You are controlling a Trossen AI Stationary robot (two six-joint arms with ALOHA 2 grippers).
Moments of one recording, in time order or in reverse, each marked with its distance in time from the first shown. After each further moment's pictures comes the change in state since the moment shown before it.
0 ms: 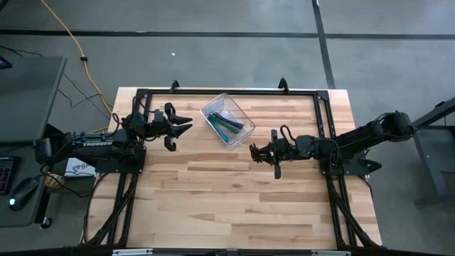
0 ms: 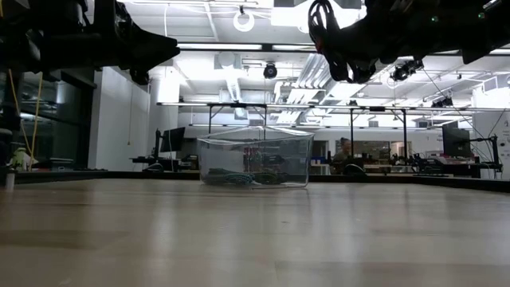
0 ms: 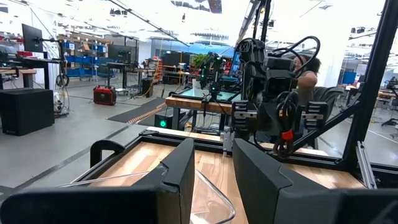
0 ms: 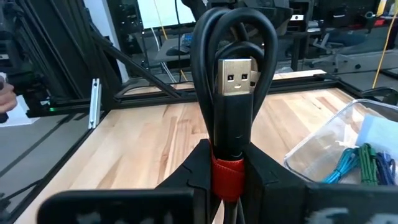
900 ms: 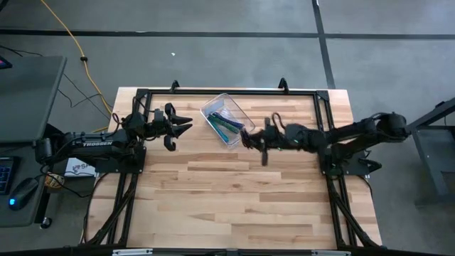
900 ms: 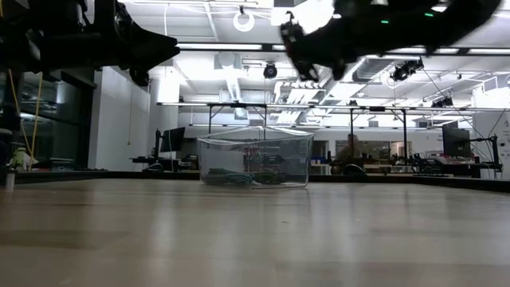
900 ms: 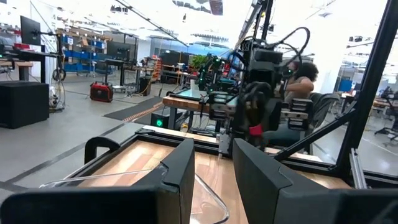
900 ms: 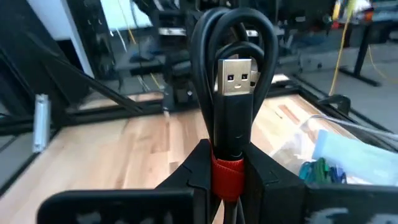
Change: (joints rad) left arm 0.000 0.000 0.000 0.005 0.001 -0.047; right arm -0.141 0.107 0.155 -0.062 -0.015 -0.014
